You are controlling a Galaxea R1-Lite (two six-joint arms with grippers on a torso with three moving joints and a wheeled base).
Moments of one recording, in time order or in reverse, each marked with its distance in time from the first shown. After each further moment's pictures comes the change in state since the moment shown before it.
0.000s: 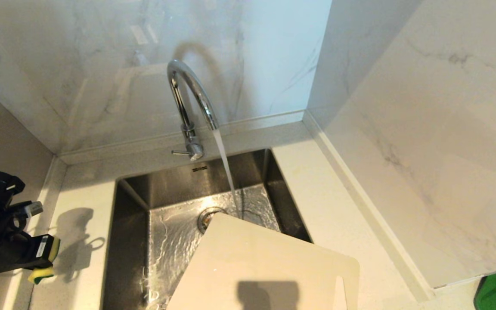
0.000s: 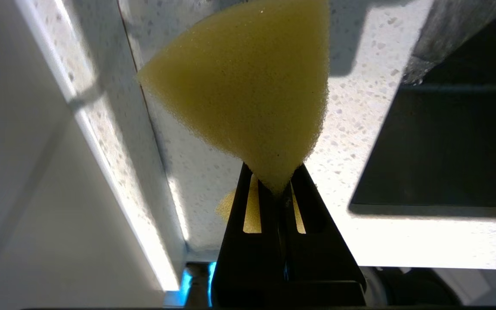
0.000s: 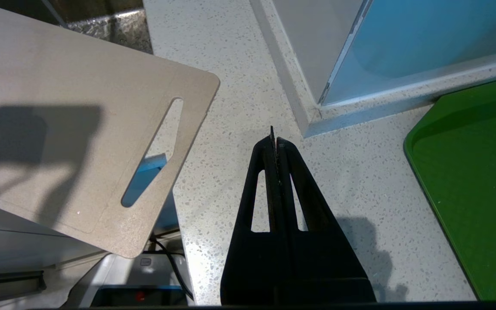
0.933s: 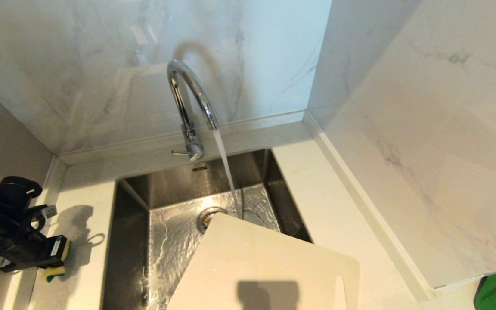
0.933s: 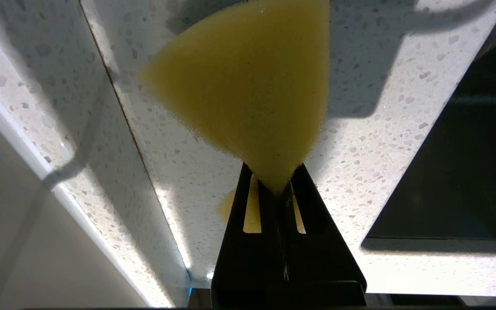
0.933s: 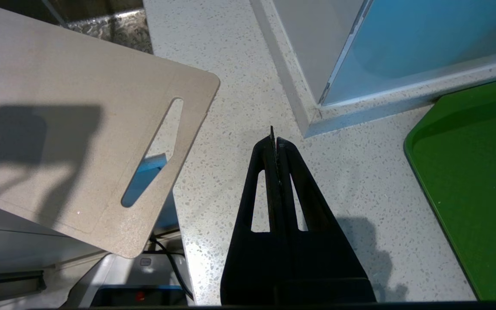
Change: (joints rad) left arm 0.002 0.137 -0.054 -0.043 0.001 0.010; right arm 0.000 0.000 0.000 0.000 0.000 0.000
